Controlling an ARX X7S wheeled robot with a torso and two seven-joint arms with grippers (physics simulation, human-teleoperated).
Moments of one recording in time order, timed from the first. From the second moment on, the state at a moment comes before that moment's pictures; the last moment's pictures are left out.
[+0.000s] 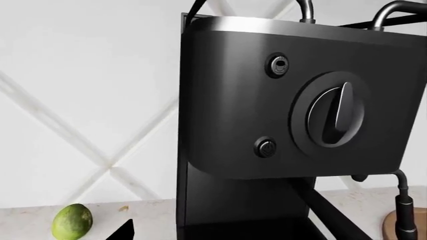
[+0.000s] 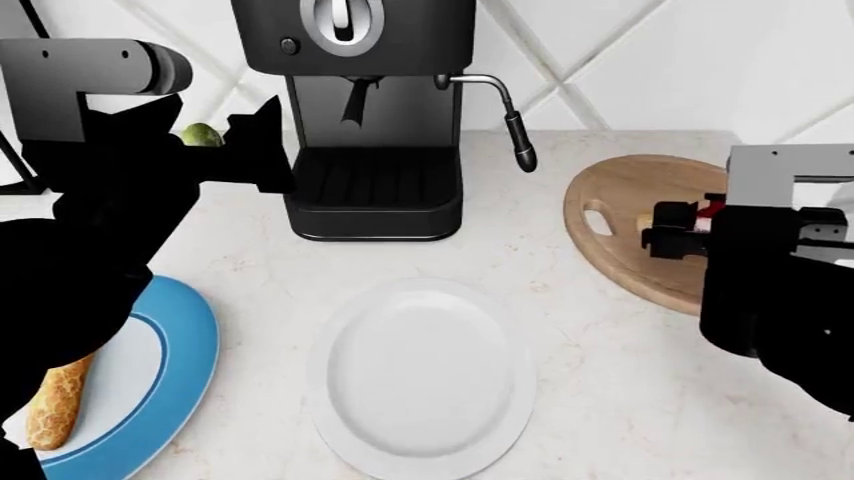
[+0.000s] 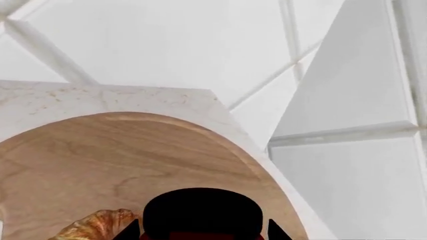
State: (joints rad) left arm -0.89 -0.50 0.02 0.43 -1.06 -1.07 -0.44; right arm 1.42 0.89 -1.59 0.15 1.51 0.17 1.04
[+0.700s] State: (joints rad) left arm -0.90 -0.51 0.02 0.43 -1.07 -1.06 -0.46; right arm 1.39 0.94 -1.59 0.03 1.49 0.18 1.08
